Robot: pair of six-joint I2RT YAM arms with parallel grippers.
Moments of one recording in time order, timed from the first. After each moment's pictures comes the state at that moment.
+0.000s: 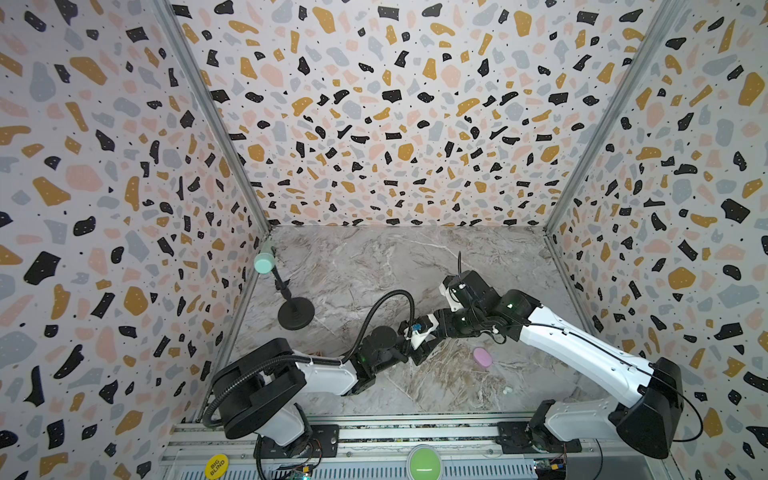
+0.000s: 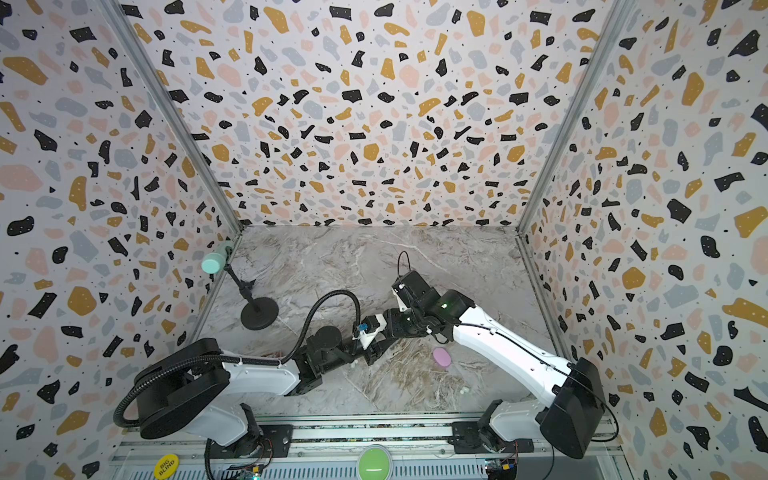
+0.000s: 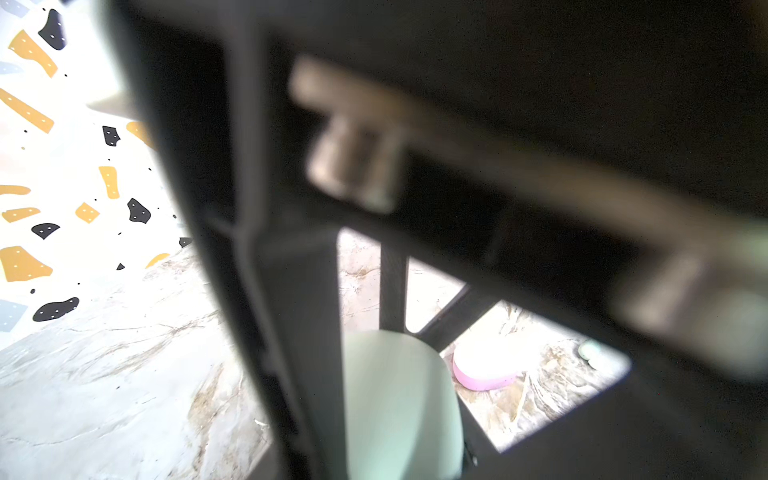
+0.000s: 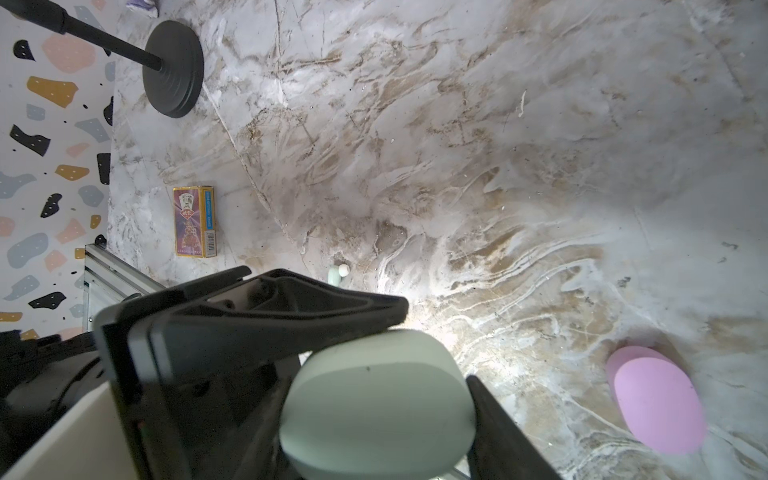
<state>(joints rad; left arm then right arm) -0.98 1.51 0.46 0.94 0.11 0.12 0.82 1.31 1.15 -0.84 -0.17 0.63</state>
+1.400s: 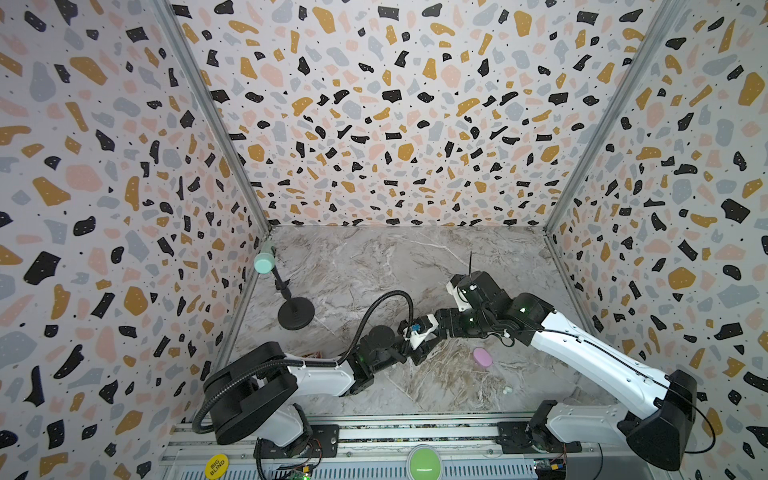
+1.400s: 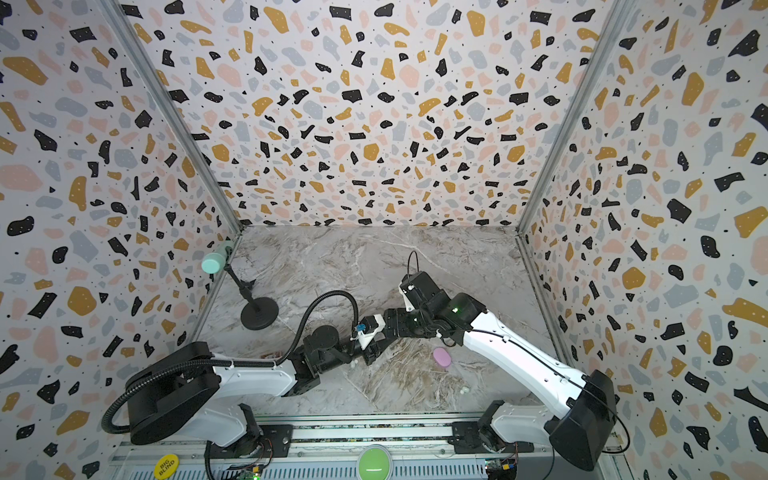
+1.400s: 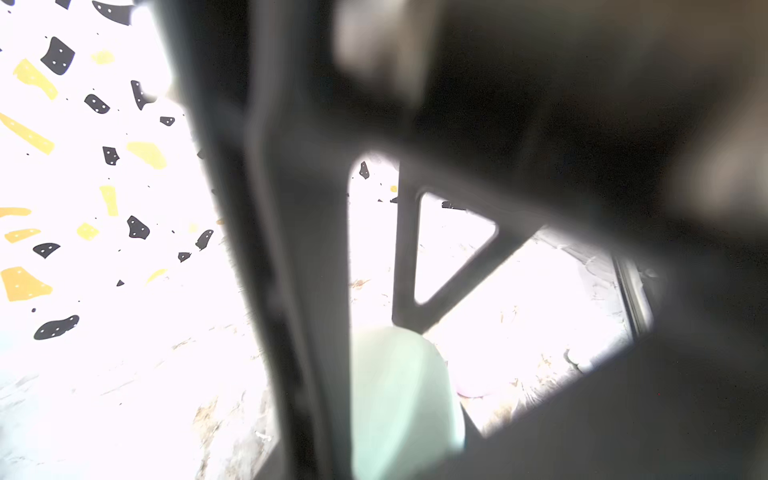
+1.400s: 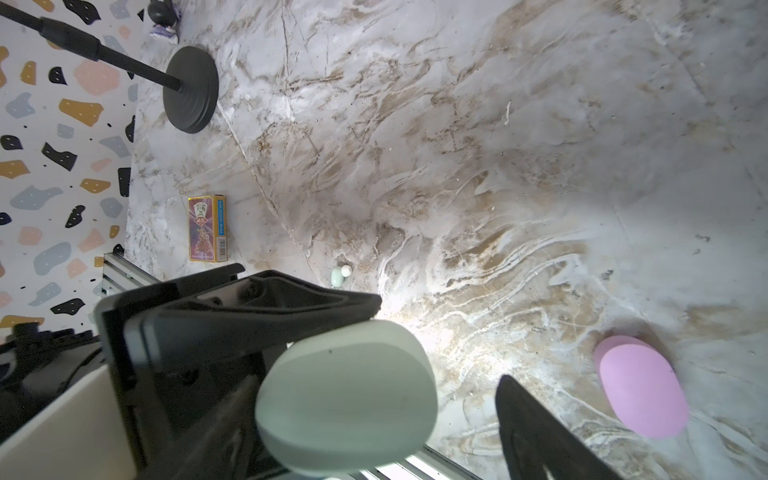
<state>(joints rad) -0.98 1.46 0.46 0.91 0.13 0.13 0.80 1.23 1.13 -0.84 -0.17 0.65</state>
